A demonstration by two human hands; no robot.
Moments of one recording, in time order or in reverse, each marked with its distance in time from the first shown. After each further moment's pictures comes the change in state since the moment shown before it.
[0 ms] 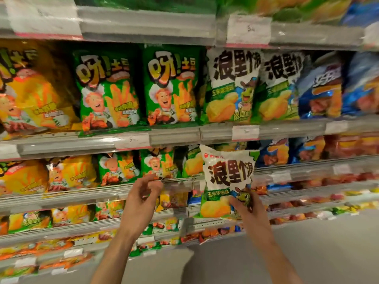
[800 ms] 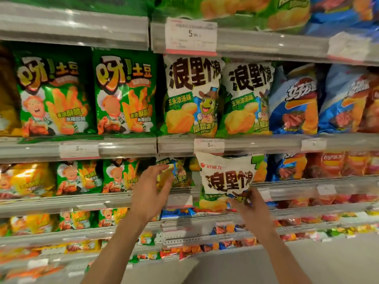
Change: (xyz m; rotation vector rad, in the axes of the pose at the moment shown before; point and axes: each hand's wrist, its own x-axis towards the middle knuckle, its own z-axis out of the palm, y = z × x) left_hand 0.054 0.026 0.142 0.456 -0.018 0.356; right_hand 0.105 -0.003 -0.112 -0.163 -0.088 -0.119
